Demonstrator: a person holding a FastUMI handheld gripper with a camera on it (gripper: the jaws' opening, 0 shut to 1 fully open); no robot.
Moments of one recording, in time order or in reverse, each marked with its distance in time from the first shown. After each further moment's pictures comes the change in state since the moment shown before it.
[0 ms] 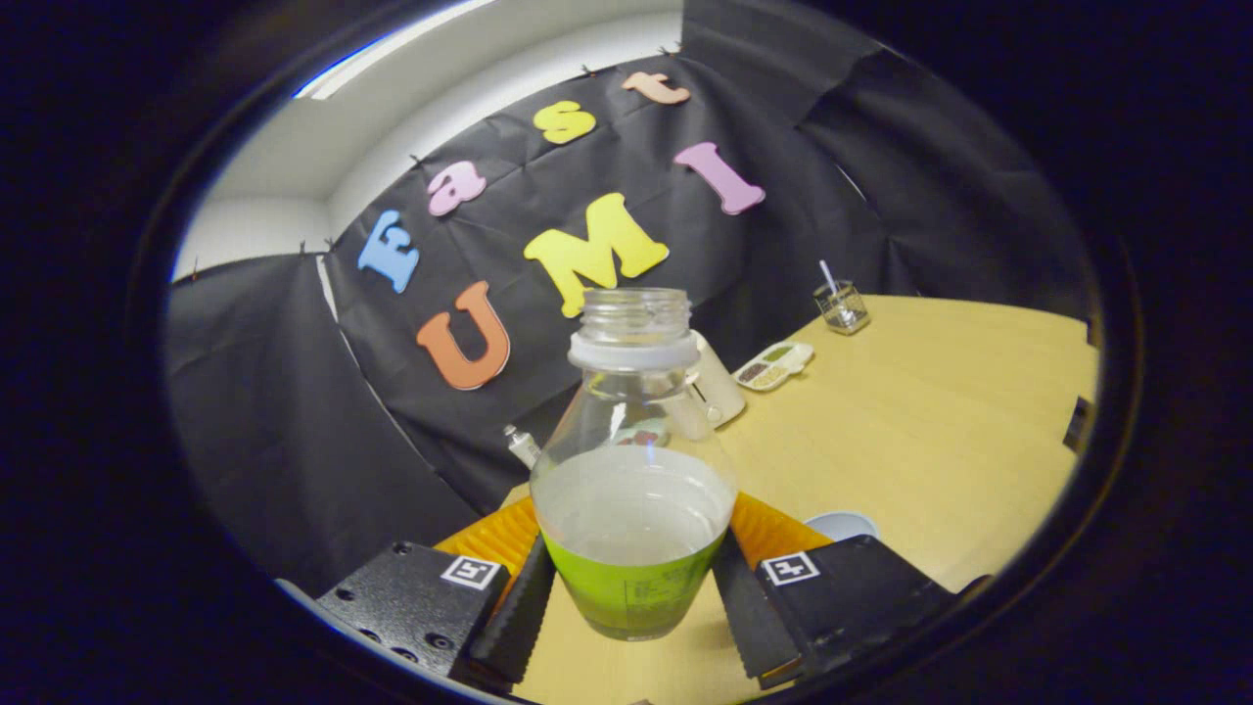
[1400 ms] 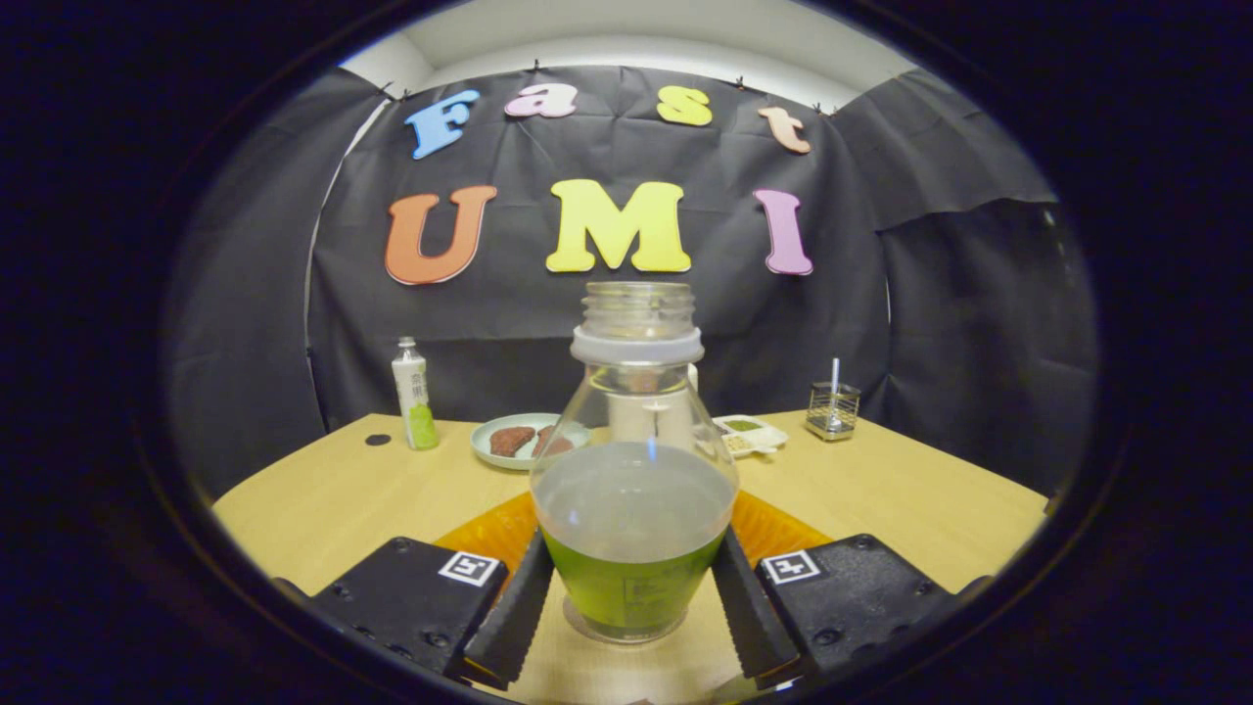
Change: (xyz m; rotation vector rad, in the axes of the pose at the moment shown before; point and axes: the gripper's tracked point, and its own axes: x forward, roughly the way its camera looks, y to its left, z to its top) arm 0.152 -0.035 -0.017 -0.447 -0.042 -0.296
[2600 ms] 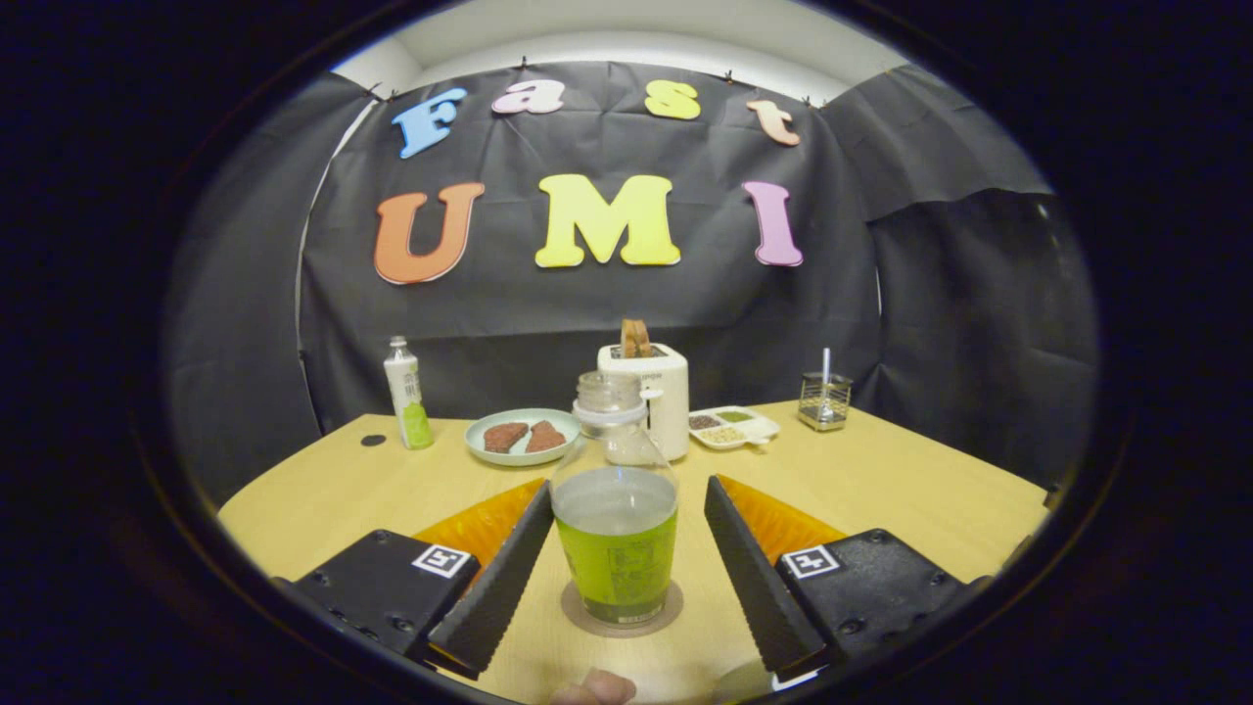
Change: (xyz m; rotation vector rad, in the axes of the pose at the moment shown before) arm -0.029 -0.010 0.011 0.021 0.008 -0.024
